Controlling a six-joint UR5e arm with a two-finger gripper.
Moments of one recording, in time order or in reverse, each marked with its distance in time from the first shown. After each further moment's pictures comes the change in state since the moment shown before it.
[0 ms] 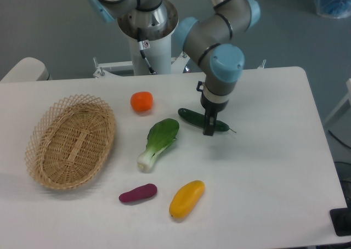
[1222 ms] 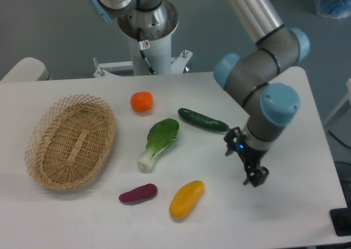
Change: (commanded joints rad) arm -0.052 -0.324 0.587 -0.229 -0.014 -0.561
